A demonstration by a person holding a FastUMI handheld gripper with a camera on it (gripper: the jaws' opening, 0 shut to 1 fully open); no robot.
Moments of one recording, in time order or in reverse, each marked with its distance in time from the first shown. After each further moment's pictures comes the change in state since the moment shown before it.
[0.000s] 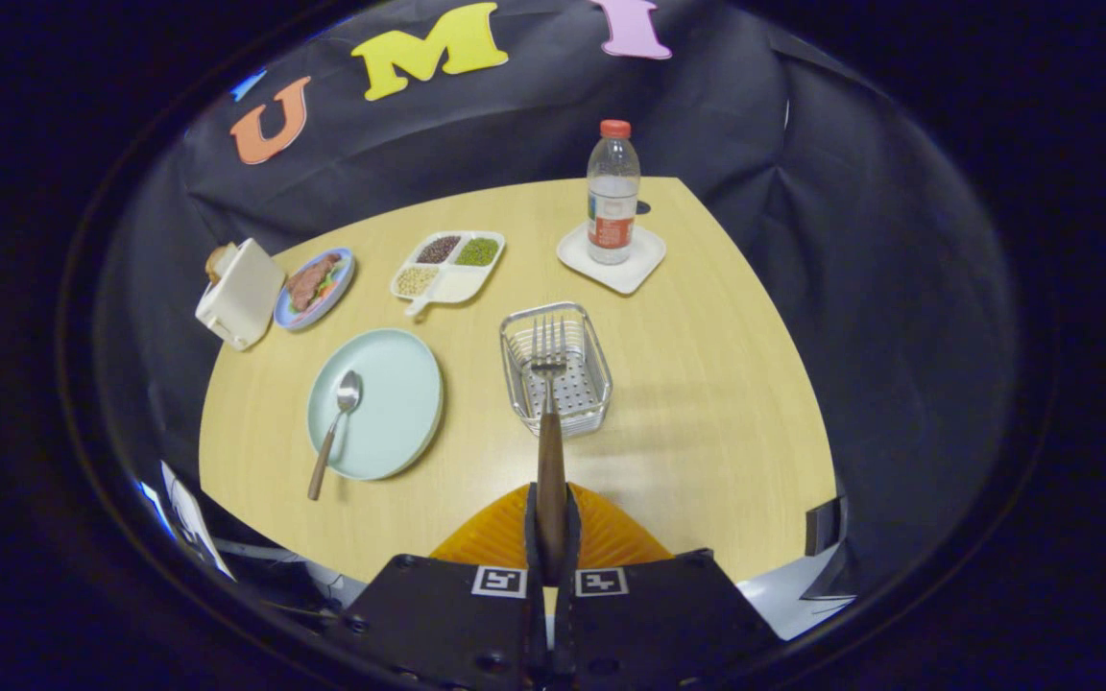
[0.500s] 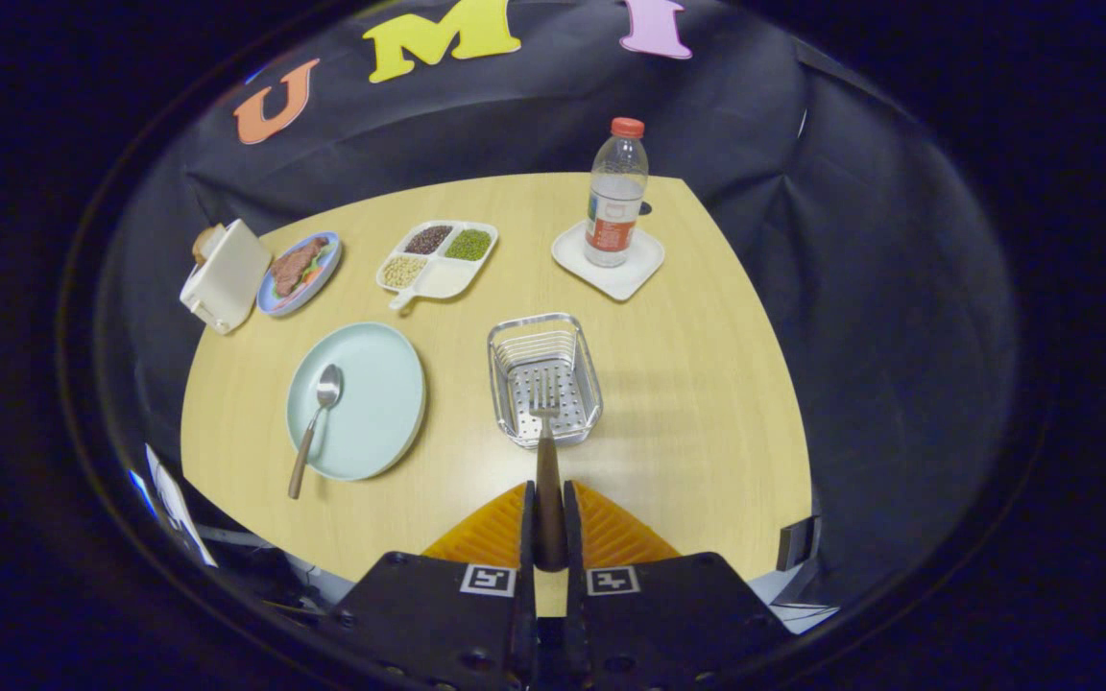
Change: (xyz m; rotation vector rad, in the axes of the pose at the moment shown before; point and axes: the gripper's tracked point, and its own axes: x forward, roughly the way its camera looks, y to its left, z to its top) arm 0.002 -0.002 0.024 -0.060 0.015 -0.066
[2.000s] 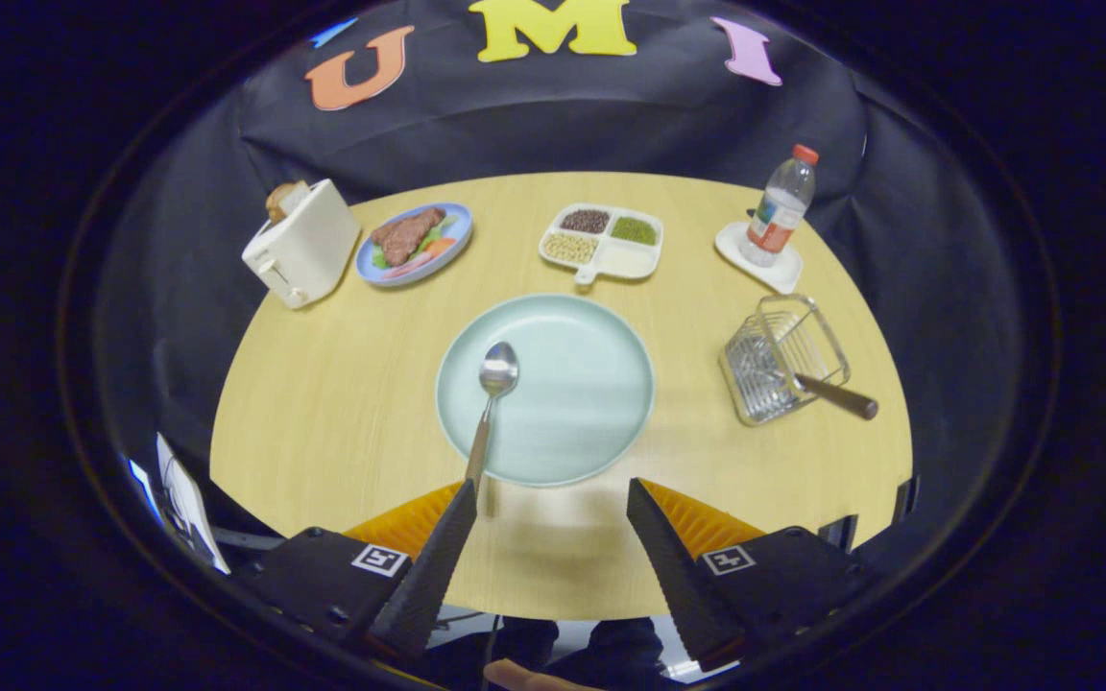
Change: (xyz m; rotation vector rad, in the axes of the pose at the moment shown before) arm 0.022 0.227 -0.062 -0.033 0.007 0.105
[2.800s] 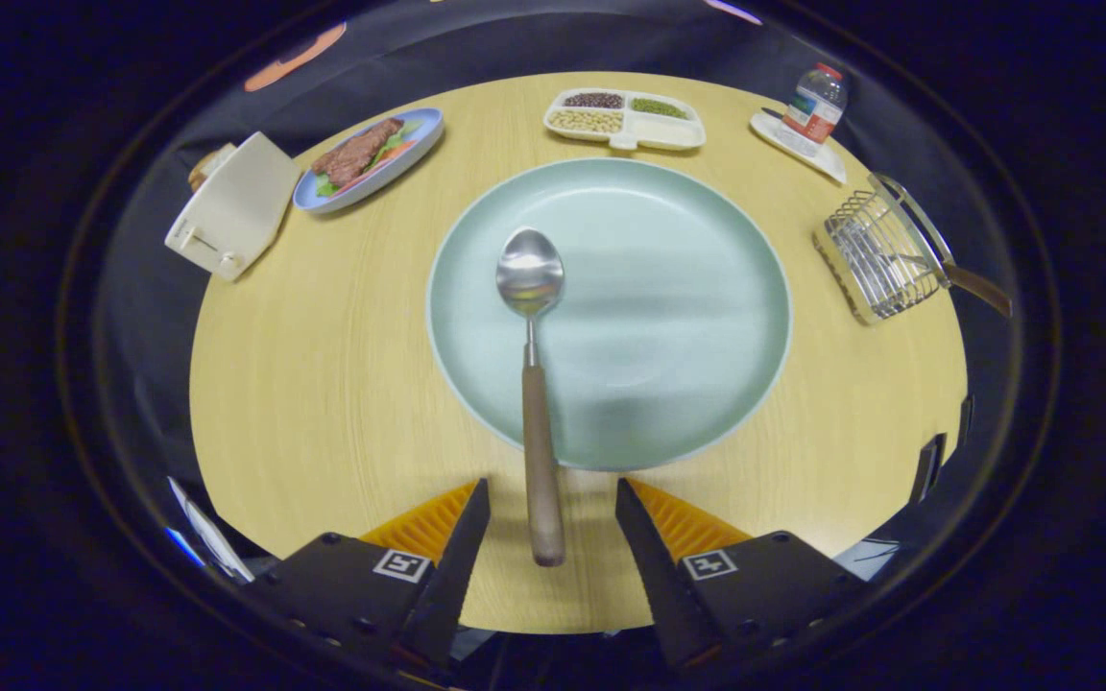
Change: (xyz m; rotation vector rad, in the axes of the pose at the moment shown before) arm 0.089 0.057 -0.032 0.145 0.237 -0.039
